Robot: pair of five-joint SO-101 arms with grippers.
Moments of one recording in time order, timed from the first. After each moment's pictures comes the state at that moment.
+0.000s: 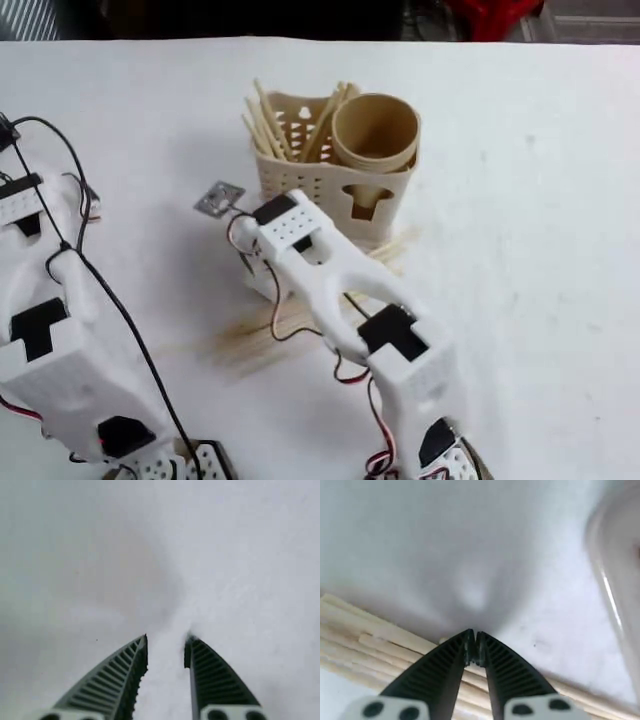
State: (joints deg) left arm -33.6 18.5 9.6 48.5 18.2; right arm -39.9 23.9 2.5 72.0 20.4
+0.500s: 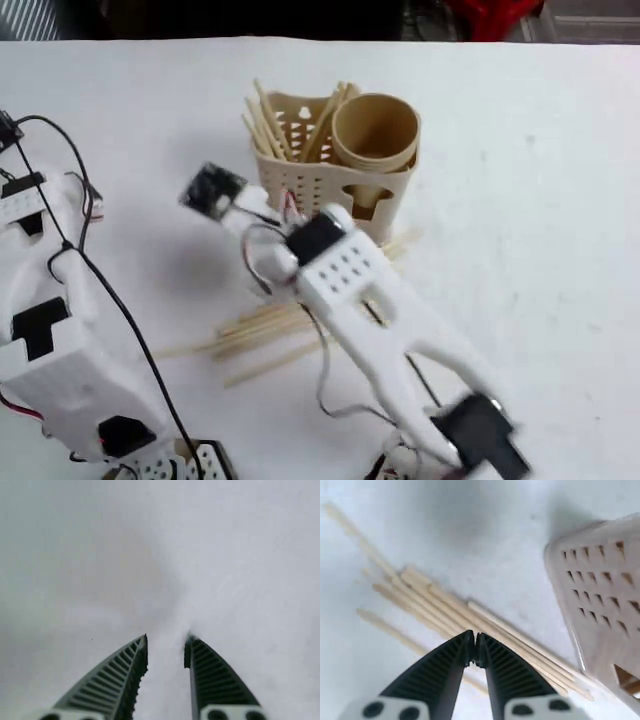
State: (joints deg) left arm -33.0 18.5 9.6 48.5 18.2; right arm -42.3 -15.2 20.2 73.4 26.3
